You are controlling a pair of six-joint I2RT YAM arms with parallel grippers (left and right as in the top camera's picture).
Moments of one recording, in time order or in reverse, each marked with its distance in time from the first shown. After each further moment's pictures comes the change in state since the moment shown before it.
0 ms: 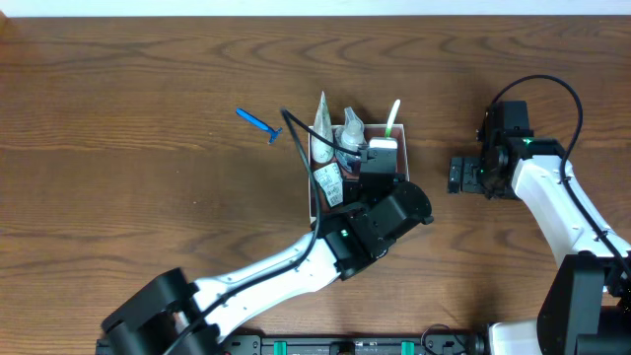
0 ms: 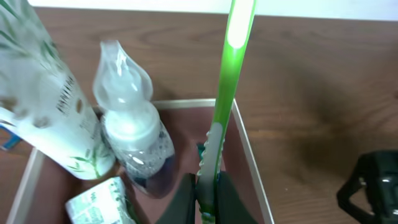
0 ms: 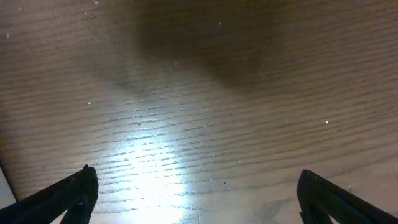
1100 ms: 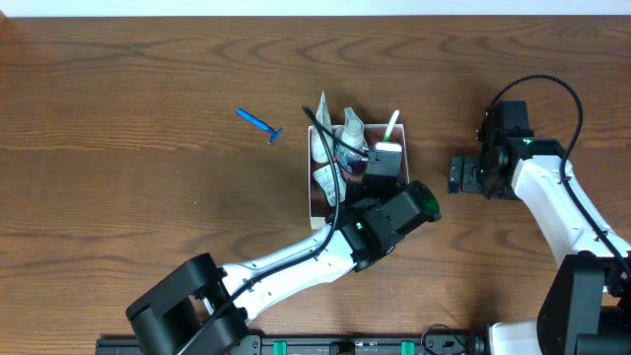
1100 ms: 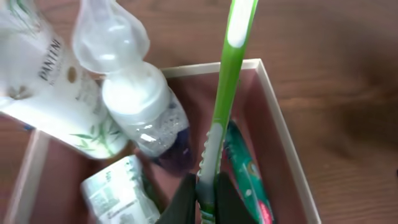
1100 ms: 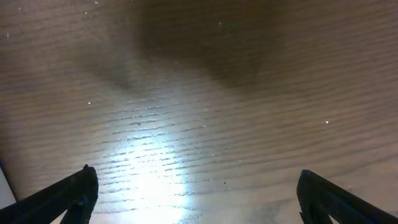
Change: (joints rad) left arm 0.002 0.087 0.090 -0.194 -0.004 -0.009; right arm 0.000 0.000 0.000 0.000 0.000 0.000
